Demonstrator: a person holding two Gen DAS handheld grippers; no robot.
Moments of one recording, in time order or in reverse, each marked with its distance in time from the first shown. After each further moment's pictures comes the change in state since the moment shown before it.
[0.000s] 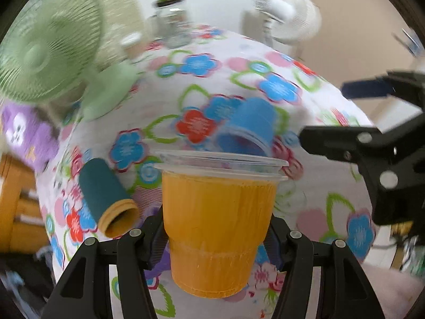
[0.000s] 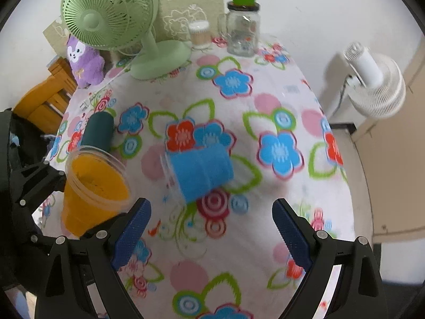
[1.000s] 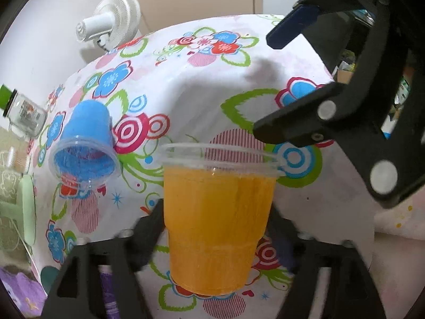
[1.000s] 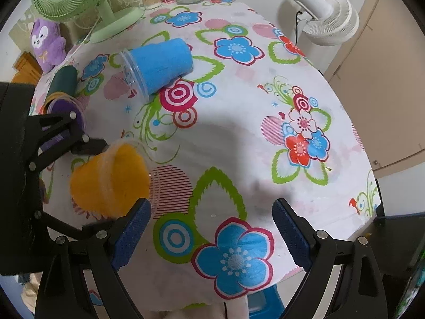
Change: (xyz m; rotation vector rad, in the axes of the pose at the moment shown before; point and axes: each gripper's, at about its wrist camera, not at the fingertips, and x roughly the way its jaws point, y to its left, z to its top) left arm 0.050 -0.087 -0.062 0.769 -0.025 -0.200; right arm 0.020 -0.001 -0.125 0.201 0.099 -0.138
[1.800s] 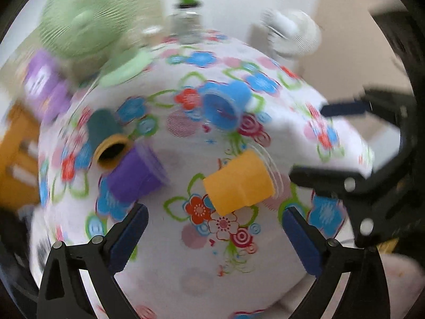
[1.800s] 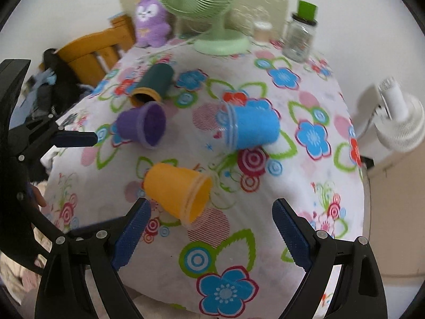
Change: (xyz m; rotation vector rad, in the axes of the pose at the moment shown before) left arm -0.117 0.021 -0.043 -1.034 -0.074 0.207; right arm -0.062 0.041 0.042 -0.519 -0.117 0.238
